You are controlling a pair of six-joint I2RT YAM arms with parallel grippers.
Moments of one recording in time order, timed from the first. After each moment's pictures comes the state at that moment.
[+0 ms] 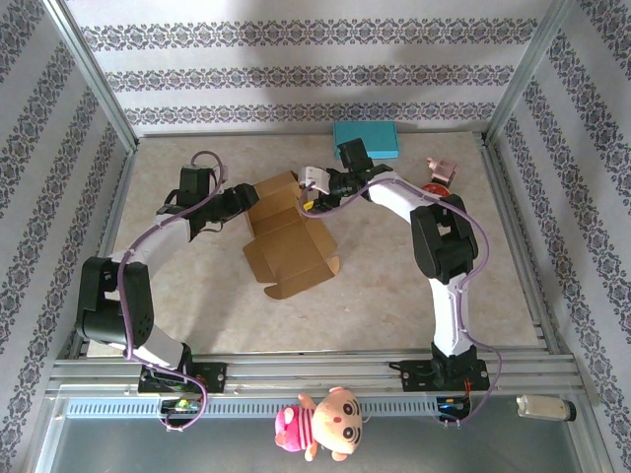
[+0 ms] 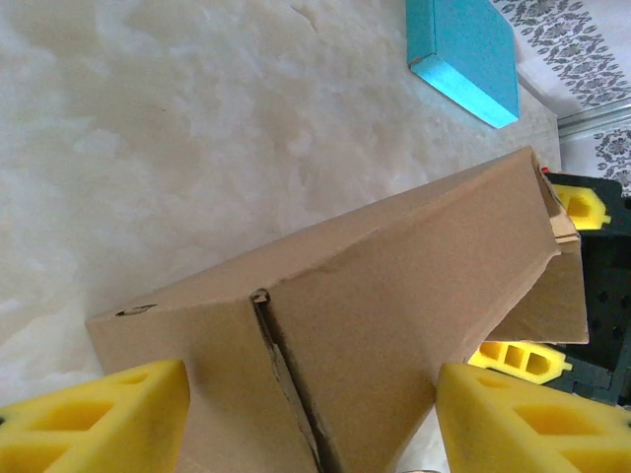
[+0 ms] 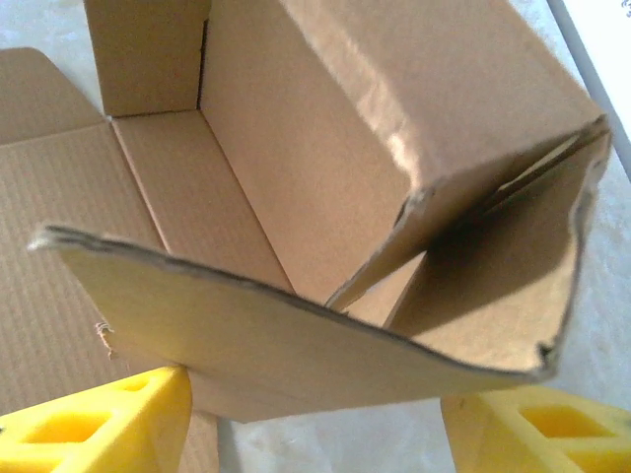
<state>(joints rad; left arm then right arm) -0.09 1.55 1.00 -0.16 0.45 -0.62 0.40 2.14 1.63 -0.33 -0.67 -0.97</state>
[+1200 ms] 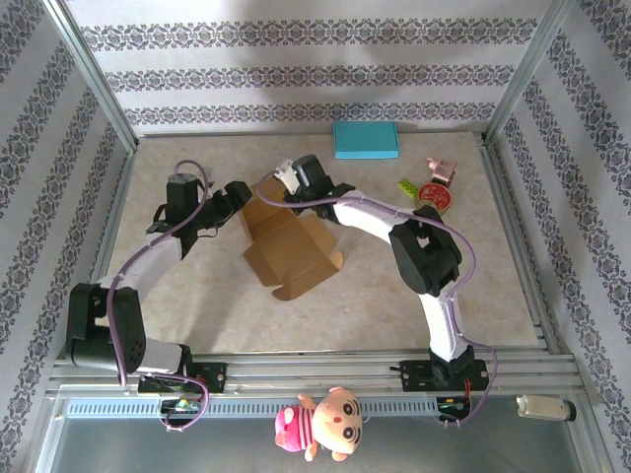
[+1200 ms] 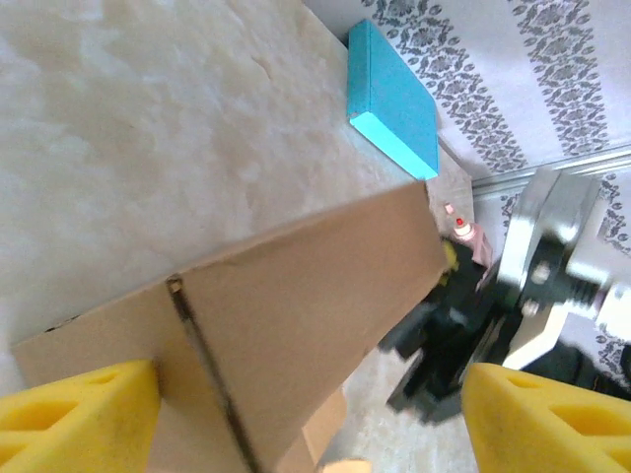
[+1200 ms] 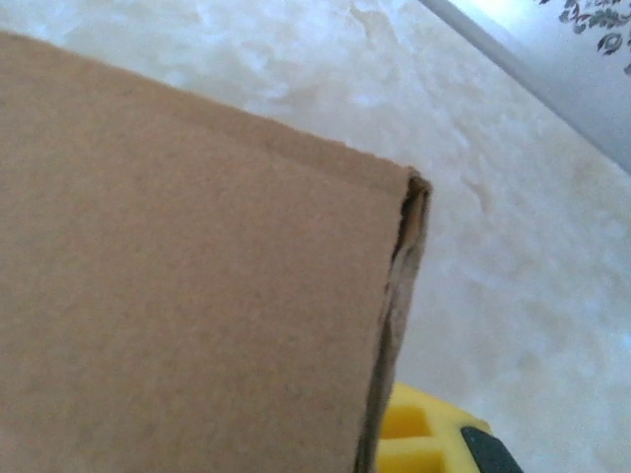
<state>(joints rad) -0.06 1.37 0.84 0.00 0.48 -0.80 0.67 2.10 1.56 -0.13 0.05 -0.21</state>
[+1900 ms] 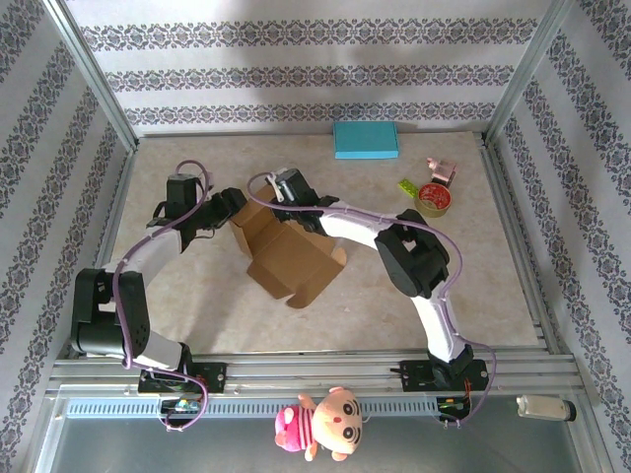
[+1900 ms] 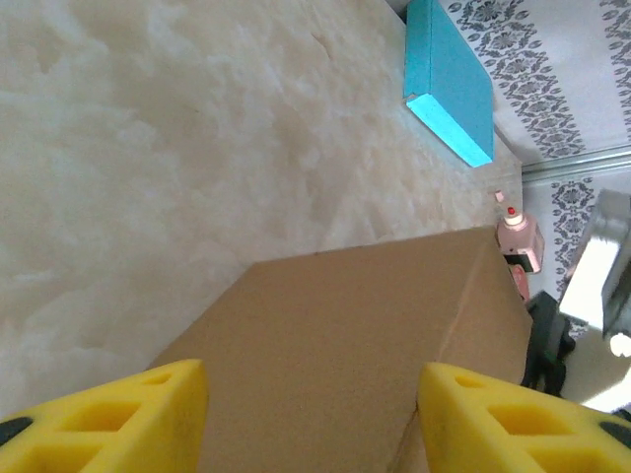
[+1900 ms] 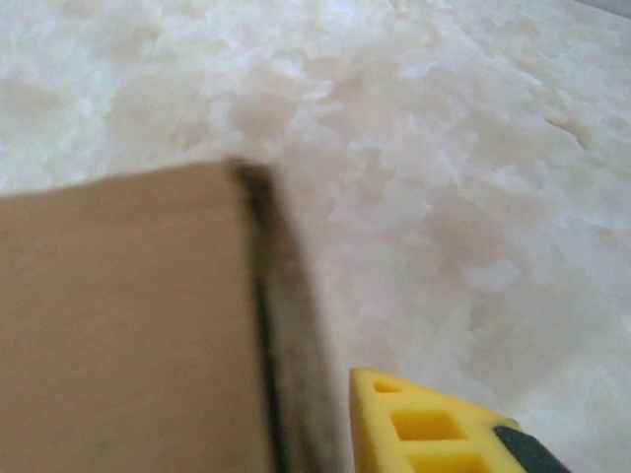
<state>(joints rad) -0.02 1.47 0.87 -0.05 0.51 -0.73 0.74 2.18 1.59 -0.07 0.09 0.15</state>
